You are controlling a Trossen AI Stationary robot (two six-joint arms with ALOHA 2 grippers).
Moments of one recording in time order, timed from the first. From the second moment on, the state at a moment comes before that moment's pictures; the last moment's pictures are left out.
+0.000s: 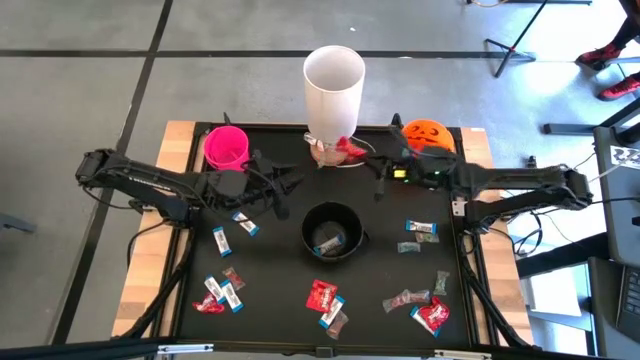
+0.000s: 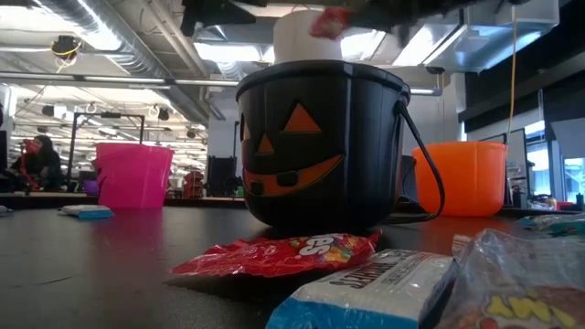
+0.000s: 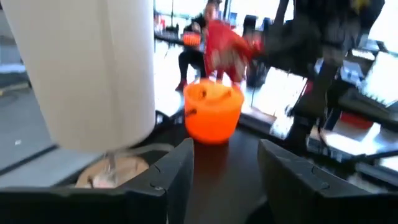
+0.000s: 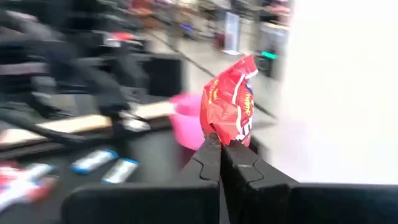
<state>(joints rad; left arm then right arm) -0.13 1.15 0.84 0.11 -0.66 -0.27 -0.09 1.08 0.83 0.14 0.28 0.04</state>
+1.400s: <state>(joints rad) -0.15 1.09 0.84 -0.32 -0.56 -0.56 -0.33 0.68 0.83 -0.52 0.34 0.07</state>
